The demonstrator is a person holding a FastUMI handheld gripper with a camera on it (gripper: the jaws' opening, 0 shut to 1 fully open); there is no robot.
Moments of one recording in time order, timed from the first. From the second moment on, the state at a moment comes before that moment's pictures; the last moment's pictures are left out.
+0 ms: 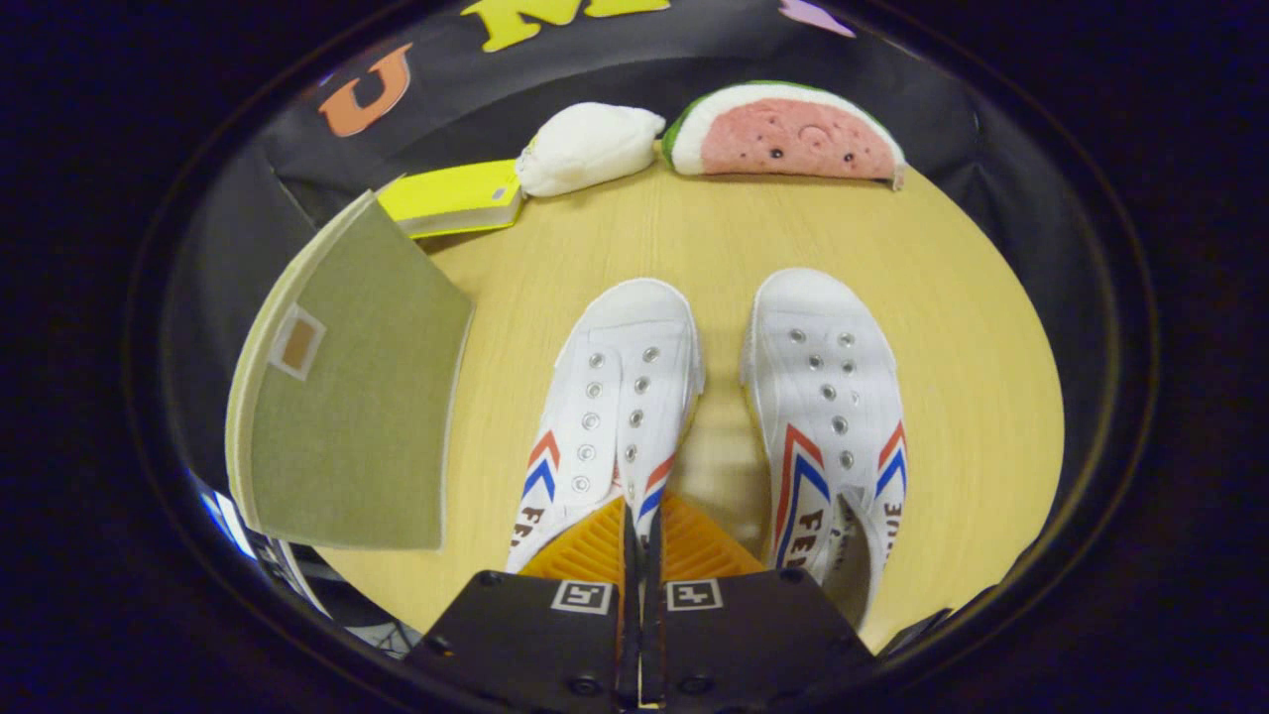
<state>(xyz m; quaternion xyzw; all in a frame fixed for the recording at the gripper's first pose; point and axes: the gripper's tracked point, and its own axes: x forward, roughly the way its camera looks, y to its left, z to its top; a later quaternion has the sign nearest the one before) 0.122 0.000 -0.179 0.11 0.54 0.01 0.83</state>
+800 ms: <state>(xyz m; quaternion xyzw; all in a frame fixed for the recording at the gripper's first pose) 0.122 0.143 0.013 0.16 0.41 0.10 0.89</state>
